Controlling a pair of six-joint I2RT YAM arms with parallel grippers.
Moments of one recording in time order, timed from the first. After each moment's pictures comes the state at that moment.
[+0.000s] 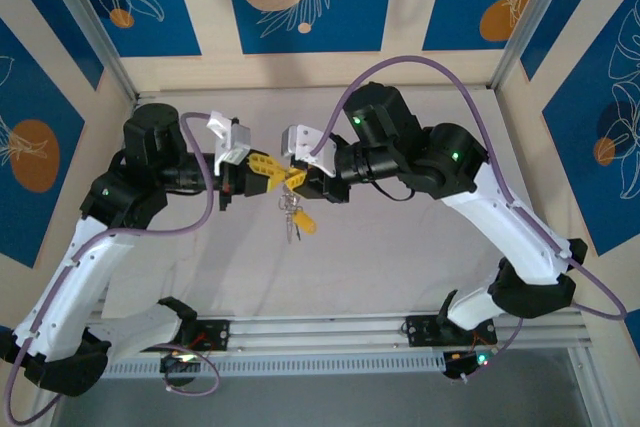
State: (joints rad) left arm -0.52 1.05 1.43 -0.66 0.96 0.18; right arm 0.98 1.47 2.00 -1.12 -0.37 -0.43
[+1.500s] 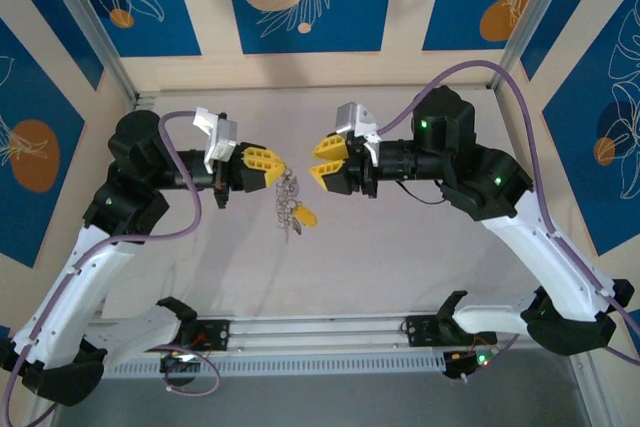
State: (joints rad) left arm -0.52 1.00 1.33 -0.35 1.01 0.00; right arm 0.82 1.20 1.67 -0.72 -0.61 -0.18
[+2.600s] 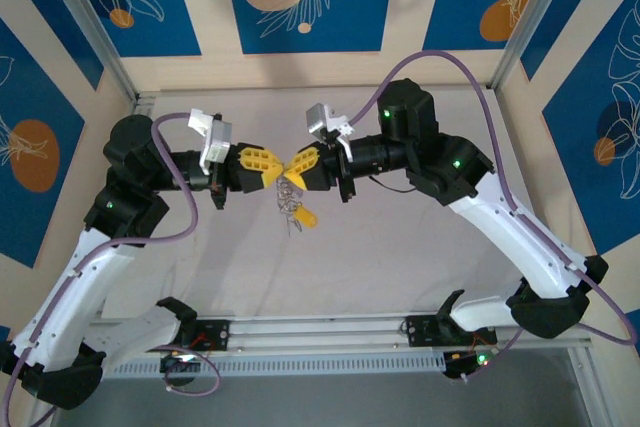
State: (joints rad) left arm -0.52 0.98 1.29 -0.25 1.03 -0.06; right arm 0.82 1.32 1.67 -0.64 -0.82 -0.10
